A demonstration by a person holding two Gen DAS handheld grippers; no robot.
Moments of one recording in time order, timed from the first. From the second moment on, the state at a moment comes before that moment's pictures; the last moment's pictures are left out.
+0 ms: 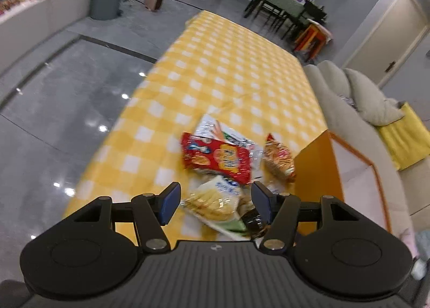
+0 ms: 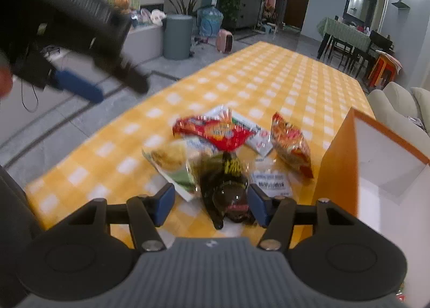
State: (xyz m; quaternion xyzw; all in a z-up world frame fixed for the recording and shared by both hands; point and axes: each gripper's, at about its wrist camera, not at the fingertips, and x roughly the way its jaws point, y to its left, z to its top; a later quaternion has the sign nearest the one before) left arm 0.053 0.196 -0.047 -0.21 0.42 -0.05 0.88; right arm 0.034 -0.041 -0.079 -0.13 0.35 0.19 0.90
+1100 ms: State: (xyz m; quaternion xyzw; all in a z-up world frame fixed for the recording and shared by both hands) left arm 0.156 0.143 -0.141 -0.12 0.56 -0.07 0.82; right arm 0.051 -0.041 -0.138 -0.15 0.40 0.15 0.89
